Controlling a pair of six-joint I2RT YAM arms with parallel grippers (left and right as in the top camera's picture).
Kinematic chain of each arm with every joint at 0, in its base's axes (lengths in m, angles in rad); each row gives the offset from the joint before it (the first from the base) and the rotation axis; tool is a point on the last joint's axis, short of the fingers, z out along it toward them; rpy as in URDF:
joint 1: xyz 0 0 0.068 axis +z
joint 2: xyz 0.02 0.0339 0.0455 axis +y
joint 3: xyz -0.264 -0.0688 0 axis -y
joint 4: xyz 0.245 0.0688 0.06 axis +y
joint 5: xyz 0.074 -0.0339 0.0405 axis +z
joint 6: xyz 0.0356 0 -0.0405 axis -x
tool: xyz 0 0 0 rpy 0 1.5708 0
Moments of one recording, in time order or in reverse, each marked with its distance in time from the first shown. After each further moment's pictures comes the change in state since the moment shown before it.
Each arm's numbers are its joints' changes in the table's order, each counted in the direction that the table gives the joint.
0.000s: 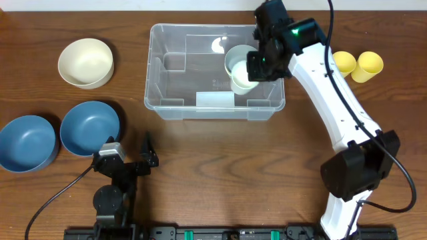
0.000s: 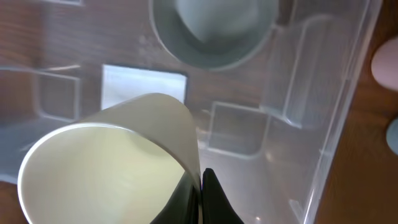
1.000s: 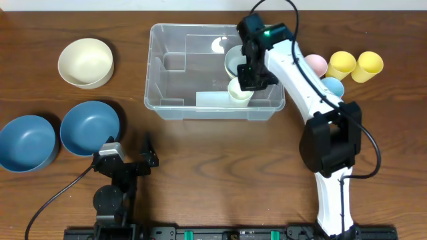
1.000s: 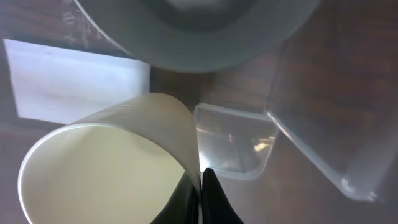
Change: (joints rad) left arm 0.000 0.000 0.000 0.000 0.000 0.000; right arm 0.022 0.244 0.026 0.021 -0.046 0.036
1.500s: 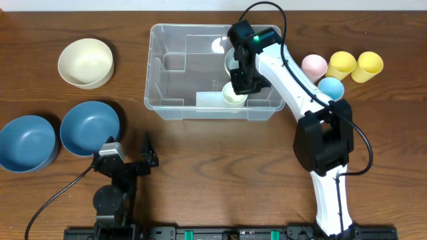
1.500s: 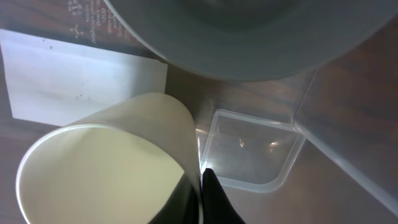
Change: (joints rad) left arm 0.000 0.000 0.000 0.000 0.000 0.000; right arm 0.032 0.035 0.000 -0.019 -0.008 0.001
